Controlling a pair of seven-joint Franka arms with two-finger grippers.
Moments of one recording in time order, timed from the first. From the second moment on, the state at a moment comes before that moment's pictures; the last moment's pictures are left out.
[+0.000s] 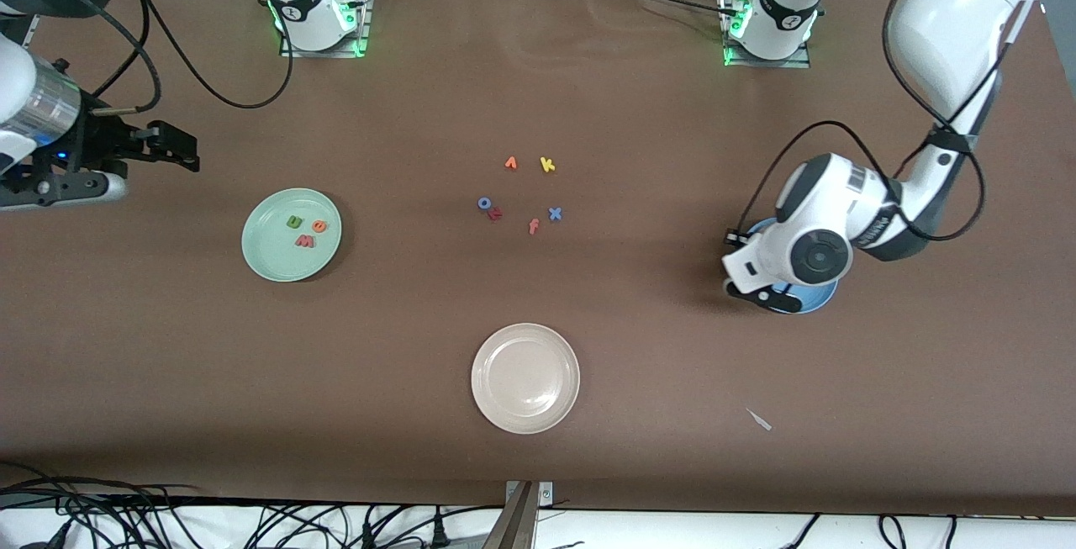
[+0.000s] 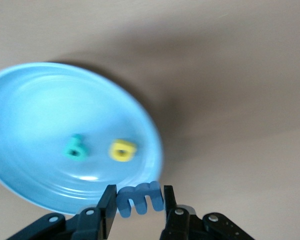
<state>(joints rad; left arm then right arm) 0.26 0.64 -0.53 -1.71 0.37 1.83 -0.11 0.16 0.12 -0.09 -1.52 0.00 1.53 -0.05</state>
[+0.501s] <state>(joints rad) 0.27 0.68 -0.49 -1.63 0.40 1.81 0.06 0.15 0.12 -0.10 -1.45 -0.02 1.51 -0.05</state>
